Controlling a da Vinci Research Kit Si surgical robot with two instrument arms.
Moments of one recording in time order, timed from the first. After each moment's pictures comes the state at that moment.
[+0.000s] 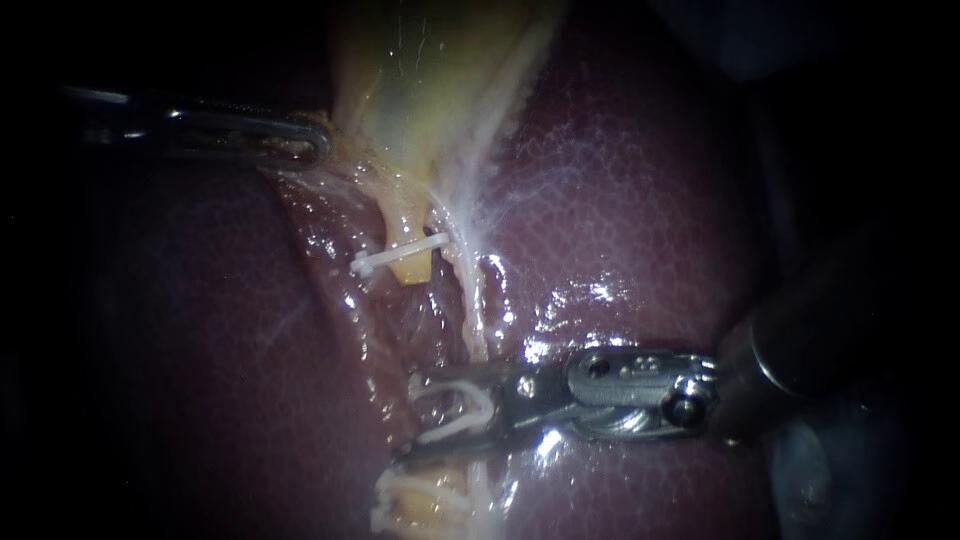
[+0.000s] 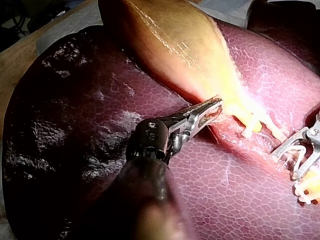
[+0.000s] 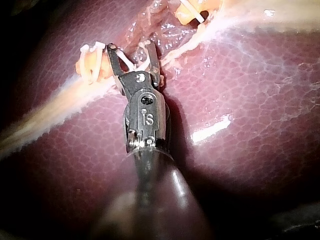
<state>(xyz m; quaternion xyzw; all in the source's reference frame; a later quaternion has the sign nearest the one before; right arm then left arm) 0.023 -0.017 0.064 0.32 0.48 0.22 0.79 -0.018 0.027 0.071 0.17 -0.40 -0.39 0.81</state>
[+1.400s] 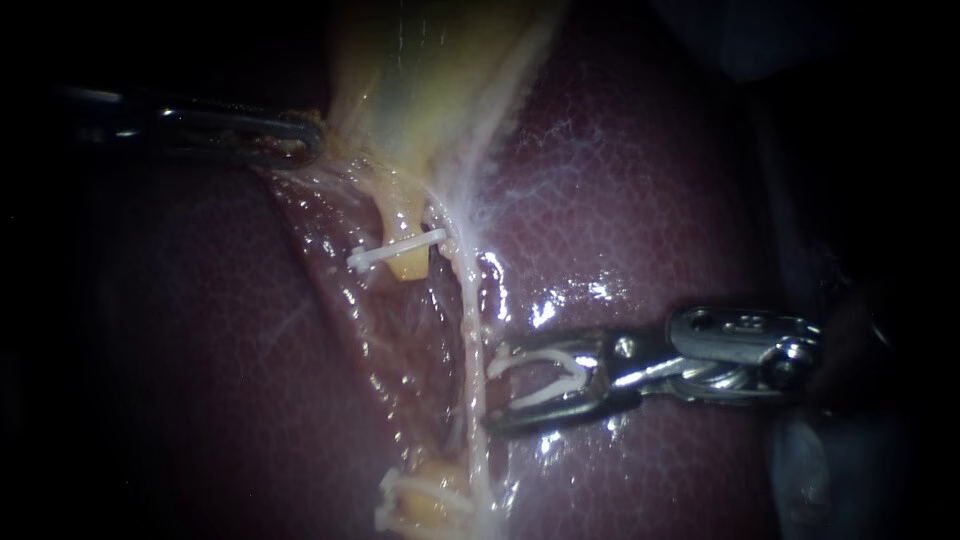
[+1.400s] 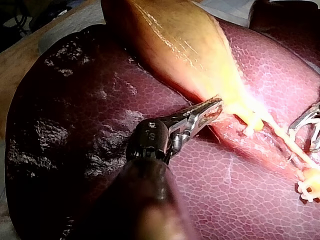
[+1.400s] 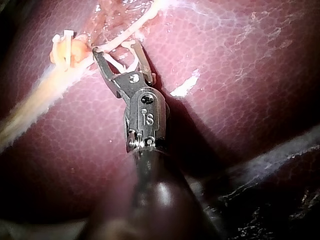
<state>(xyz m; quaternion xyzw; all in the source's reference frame) 0.015 -0.014 0.064 0.36 0.47 0.25 0.76 -0.017 0.027 0.071 0.17 -0.40 -0.39 0.81</state>
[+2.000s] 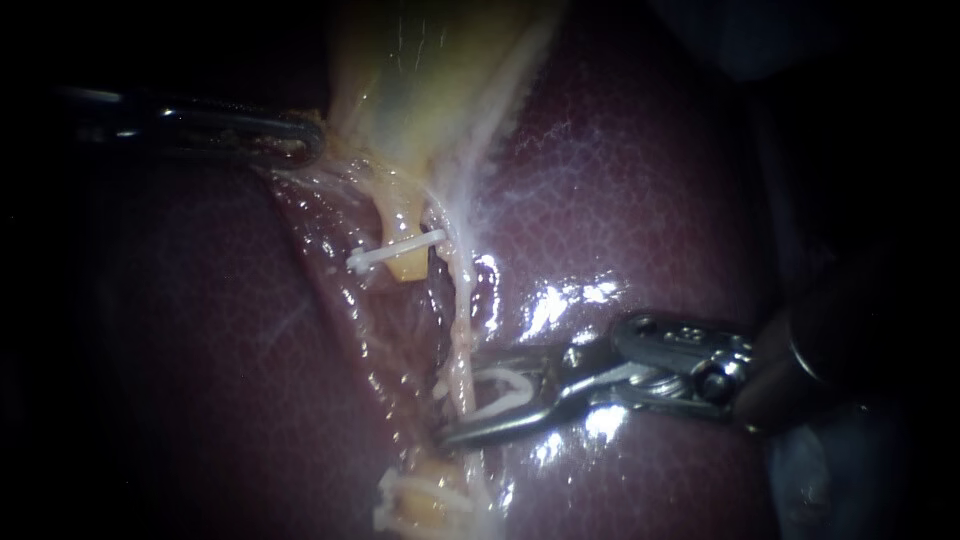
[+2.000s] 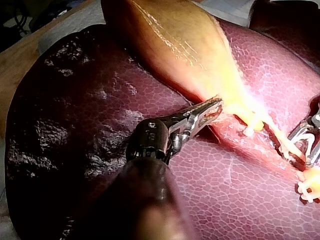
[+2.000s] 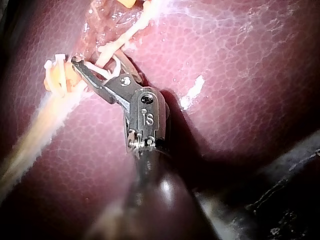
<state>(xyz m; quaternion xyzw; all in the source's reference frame) 0.020 -0.015 0.064 0.43 0.52 0.27 0.69 -0.017 0.027 0.071 0.17 -0.40 -0.39 0.81</state>
